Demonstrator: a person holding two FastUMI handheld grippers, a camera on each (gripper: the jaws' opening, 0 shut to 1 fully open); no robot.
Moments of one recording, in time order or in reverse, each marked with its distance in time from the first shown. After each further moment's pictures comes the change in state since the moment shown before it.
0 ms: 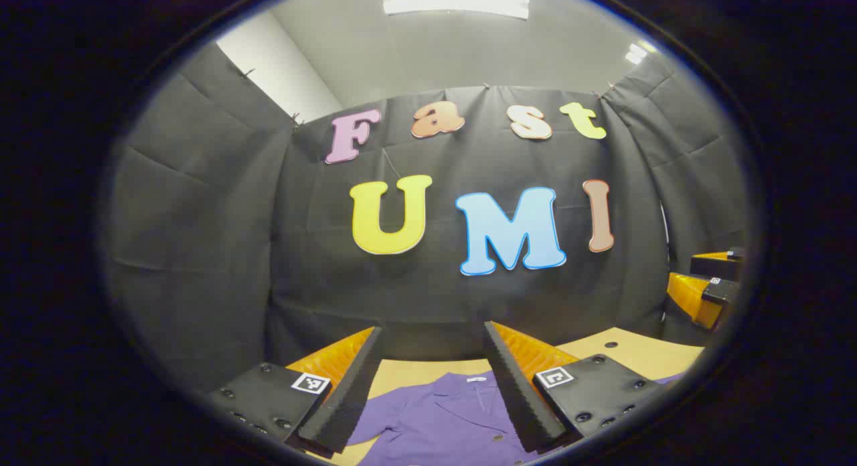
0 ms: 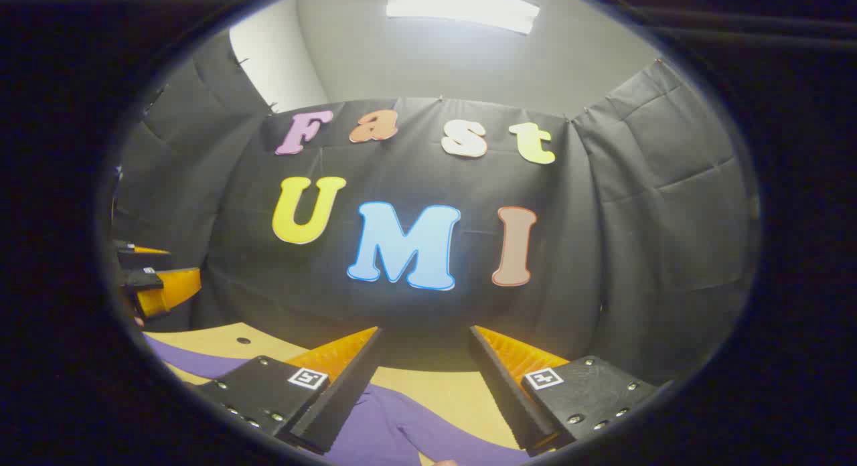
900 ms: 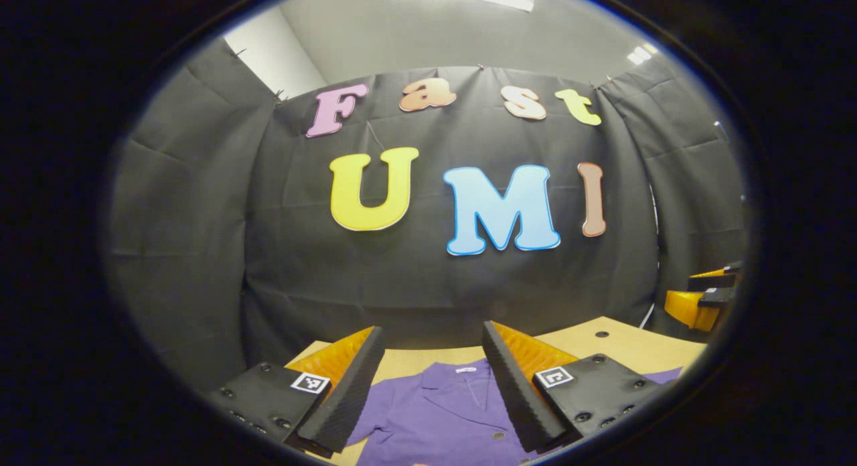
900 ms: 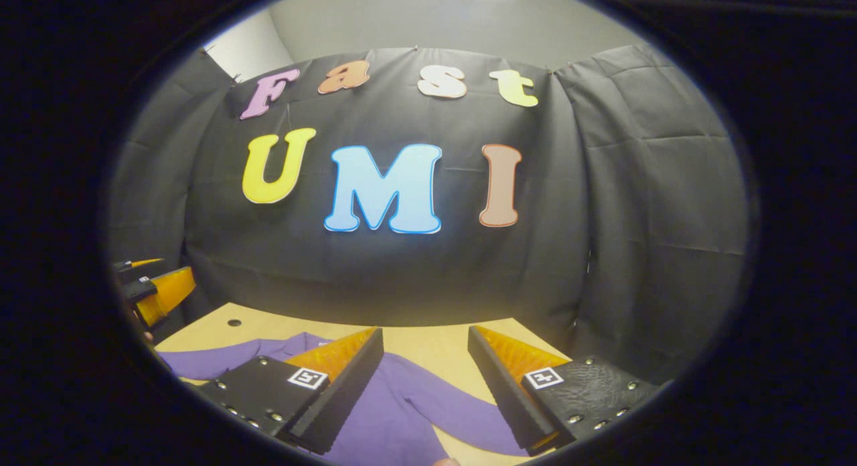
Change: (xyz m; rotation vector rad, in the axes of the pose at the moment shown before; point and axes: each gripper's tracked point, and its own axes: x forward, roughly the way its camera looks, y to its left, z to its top) left arm 0.049 0.009 -0.040 -0.012 0.078 -0.057; right arm 0.015 0.003 -0.048 0.028 0.226 -0.061
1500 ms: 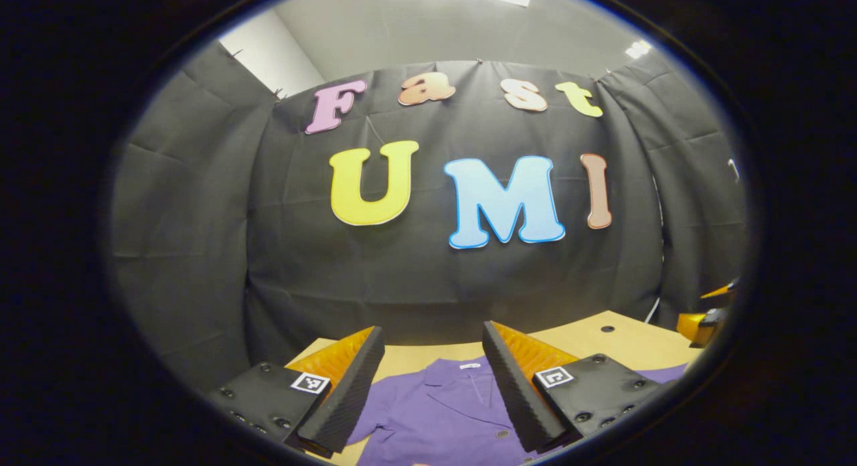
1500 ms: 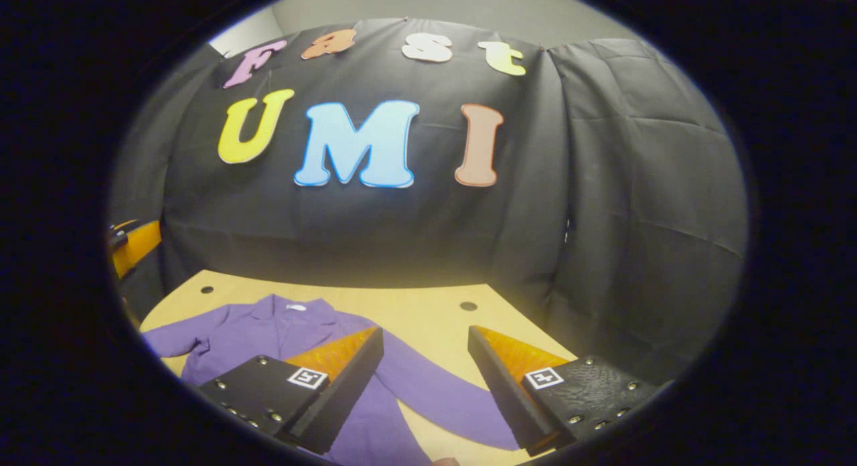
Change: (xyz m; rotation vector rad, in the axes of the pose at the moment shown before) left arm 0.010 -0.002 -0.012 0.011 0.028 0.018; right arm 0.003 -0.065 -0.079 -0.020 0.222 -0.115
